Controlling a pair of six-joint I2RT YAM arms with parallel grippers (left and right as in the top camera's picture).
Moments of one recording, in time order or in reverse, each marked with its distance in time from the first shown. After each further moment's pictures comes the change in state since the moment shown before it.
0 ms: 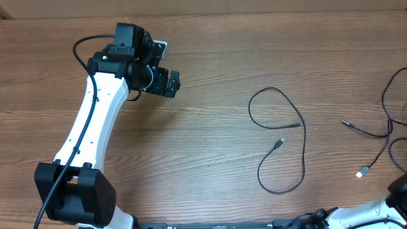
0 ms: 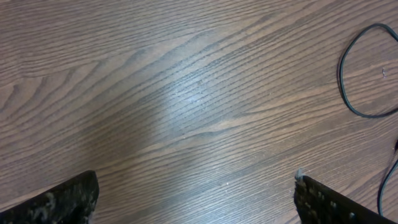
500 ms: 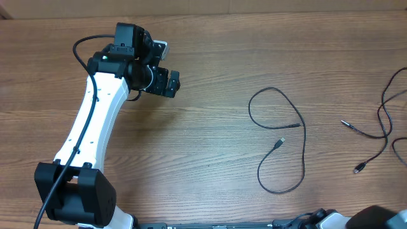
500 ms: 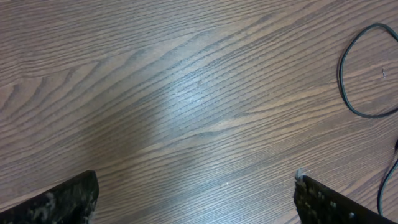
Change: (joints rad) left arm 0.000 0.000 0.000 0.000 0.000 0.000; right arm 0.034 -0.428 0.238 -0.080 -0.457 -0.374
